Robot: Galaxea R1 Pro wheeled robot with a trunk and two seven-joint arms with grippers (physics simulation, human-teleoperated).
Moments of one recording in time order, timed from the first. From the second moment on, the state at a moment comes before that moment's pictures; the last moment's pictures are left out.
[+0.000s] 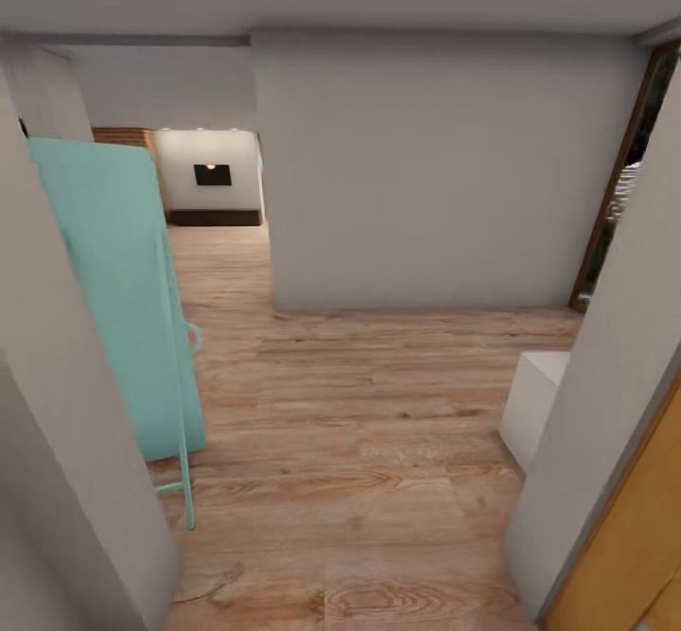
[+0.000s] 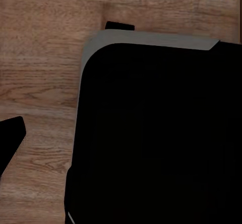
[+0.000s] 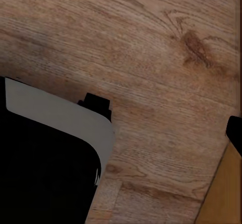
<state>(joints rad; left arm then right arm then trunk) 0.00 0.01 0.01 -0.08 0.14 -0.05 0.01 -0.19 -0.07 -0.03 0.03 0.39 -0.15 0.03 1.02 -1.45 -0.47</state>
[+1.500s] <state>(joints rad) 0.00 0.01 0.01 -0.08 0.14 -0.05 0.01 -0.19 -0.07 -0.03 0.03 0.39 -0.15 0.03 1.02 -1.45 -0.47</state>
